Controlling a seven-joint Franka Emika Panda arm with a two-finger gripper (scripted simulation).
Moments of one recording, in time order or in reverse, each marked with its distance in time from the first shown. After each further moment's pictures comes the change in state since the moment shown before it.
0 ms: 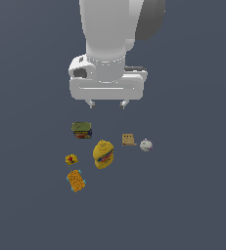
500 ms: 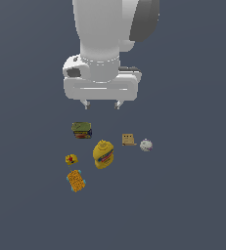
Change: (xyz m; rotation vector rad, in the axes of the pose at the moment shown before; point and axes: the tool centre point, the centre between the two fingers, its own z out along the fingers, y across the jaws) arm 0.001 0.016 0.001 -0.018 0.007 -0.008
